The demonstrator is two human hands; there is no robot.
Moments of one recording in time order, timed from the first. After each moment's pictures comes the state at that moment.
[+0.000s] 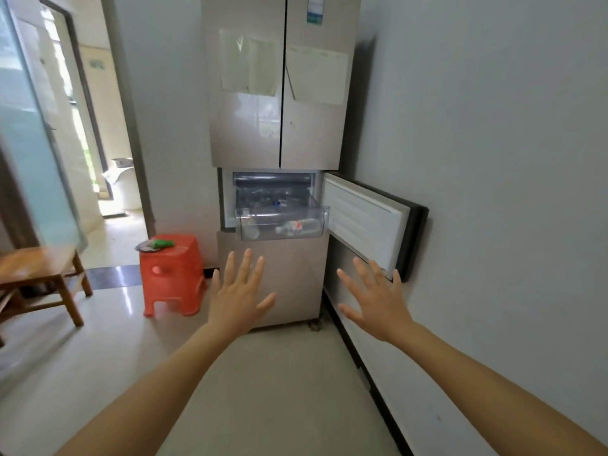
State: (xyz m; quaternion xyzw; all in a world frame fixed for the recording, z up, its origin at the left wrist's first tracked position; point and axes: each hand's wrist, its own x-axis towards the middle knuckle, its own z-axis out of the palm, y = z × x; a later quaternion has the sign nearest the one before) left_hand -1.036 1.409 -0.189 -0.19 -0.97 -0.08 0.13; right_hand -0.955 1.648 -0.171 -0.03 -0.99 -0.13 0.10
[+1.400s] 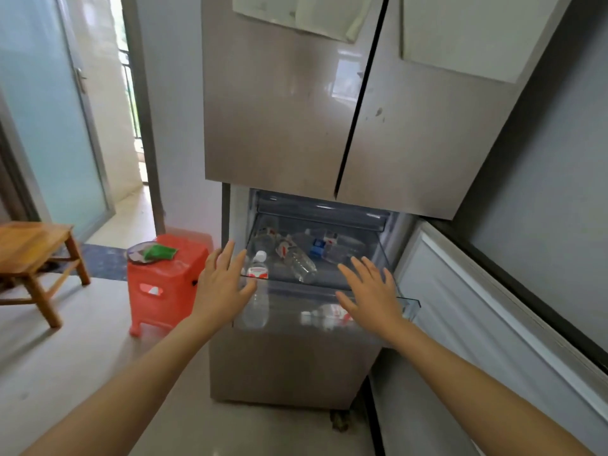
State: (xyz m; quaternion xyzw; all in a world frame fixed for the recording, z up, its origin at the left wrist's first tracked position) left_hand -1.632 1.502 -0.224 -0.03 -0.96 -0.25 0.15; right_hand -1.629 1.764 -0.204 0.10 -0.99 -0.02 0.08
